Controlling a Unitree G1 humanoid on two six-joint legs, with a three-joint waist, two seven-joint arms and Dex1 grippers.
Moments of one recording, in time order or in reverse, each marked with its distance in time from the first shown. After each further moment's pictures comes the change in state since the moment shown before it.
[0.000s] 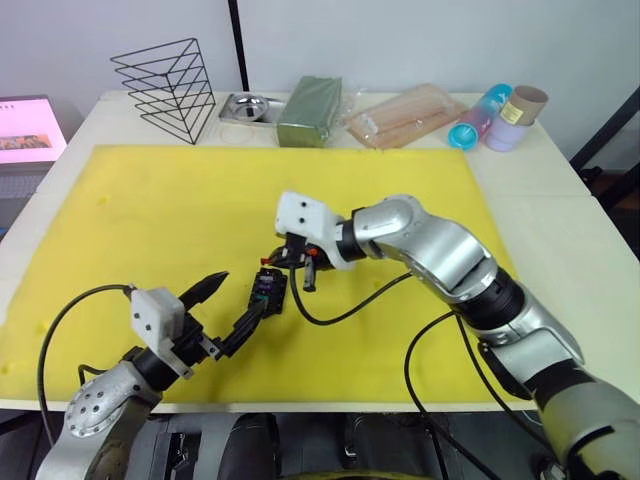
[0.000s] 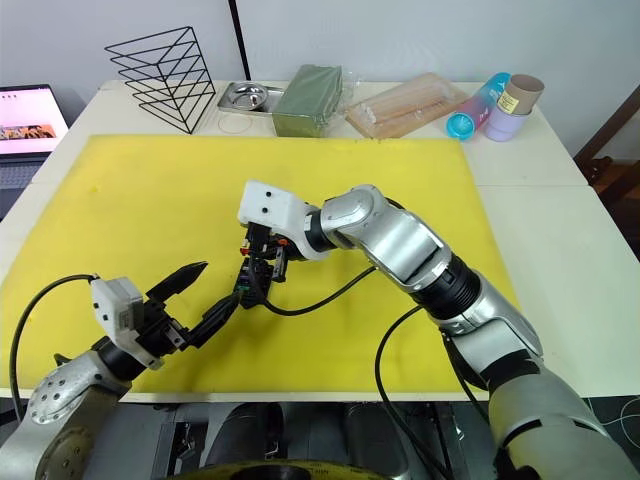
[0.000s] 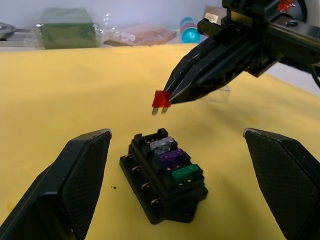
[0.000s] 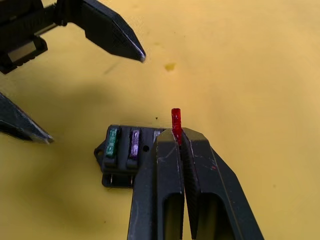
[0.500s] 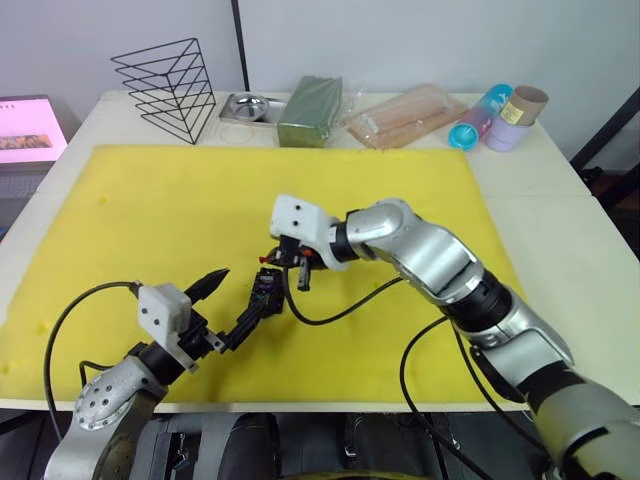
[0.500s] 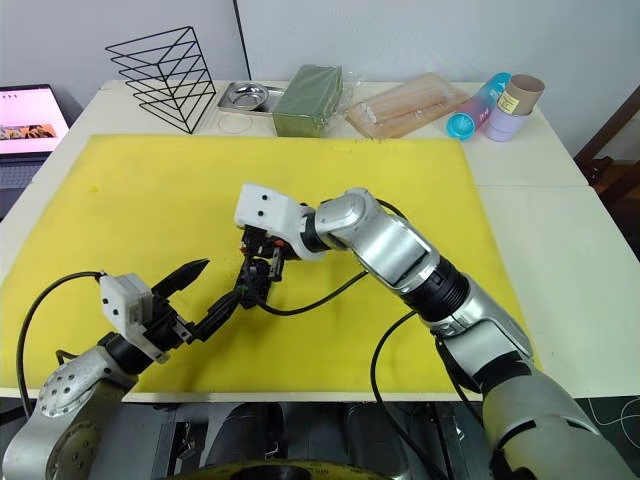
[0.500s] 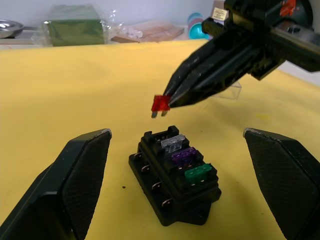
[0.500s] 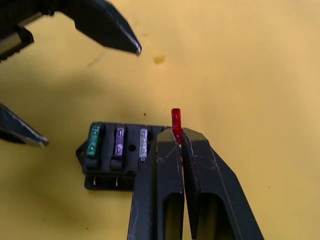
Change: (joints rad) left arm -0.022 0.004 -0.007 0.027 0.029 -0.002 0.013; right arm 0.032 0.018 0.019 0.031 -0.081 -0.029 0.001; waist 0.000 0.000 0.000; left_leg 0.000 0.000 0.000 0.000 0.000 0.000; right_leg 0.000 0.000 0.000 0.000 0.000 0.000
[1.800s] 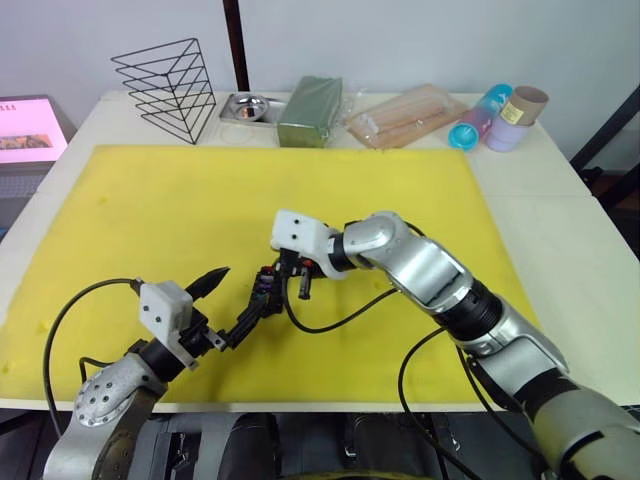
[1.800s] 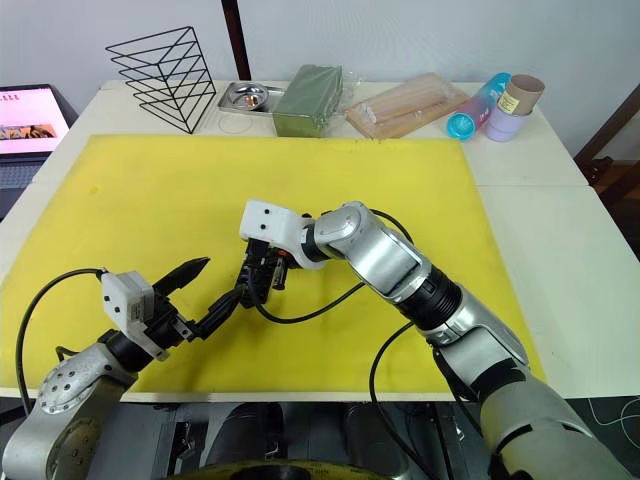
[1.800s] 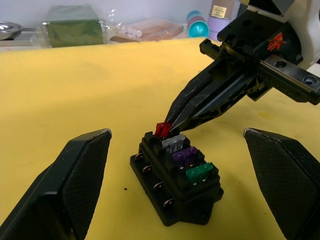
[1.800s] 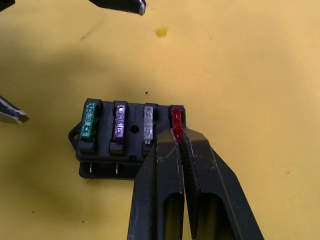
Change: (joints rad) left arm -0.007 0.014 -0.004 0.000 0.003 0.003 0.006; right arm 0.028 0.030 0.020 0.034 -0.065 -0.003 0.007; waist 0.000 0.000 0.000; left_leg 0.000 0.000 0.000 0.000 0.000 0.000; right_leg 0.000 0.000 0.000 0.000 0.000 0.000
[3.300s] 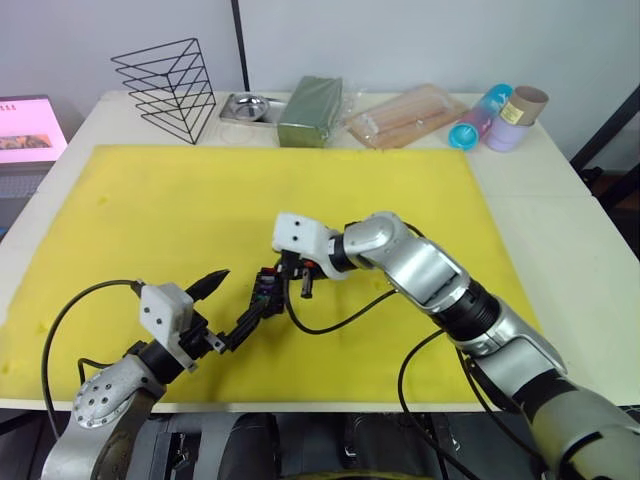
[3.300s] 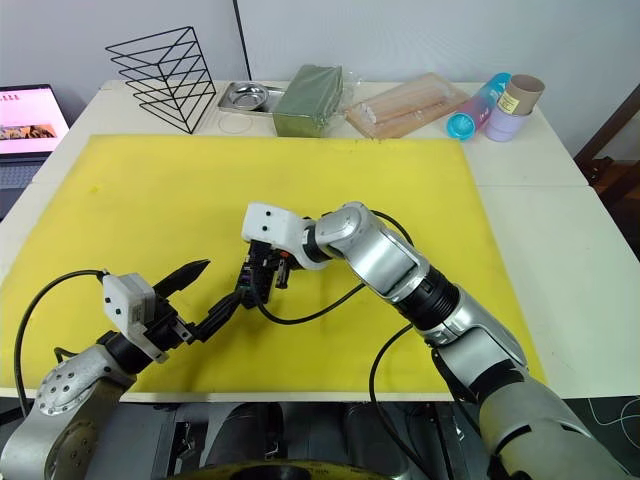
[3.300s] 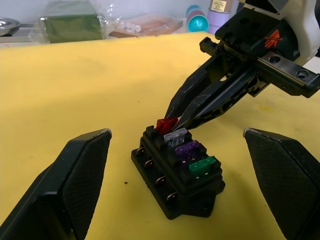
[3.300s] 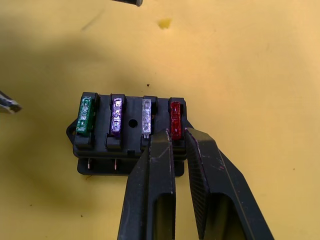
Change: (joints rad) left arm 0.009 0.011 -0.001 0.000 0.009 -0.001 -0.008; right arm 0.003 0.000 -0.006 0.025 -0.029 -0.023 0.053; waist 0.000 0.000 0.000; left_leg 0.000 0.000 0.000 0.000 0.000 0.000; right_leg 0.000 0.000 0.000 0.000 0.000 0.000
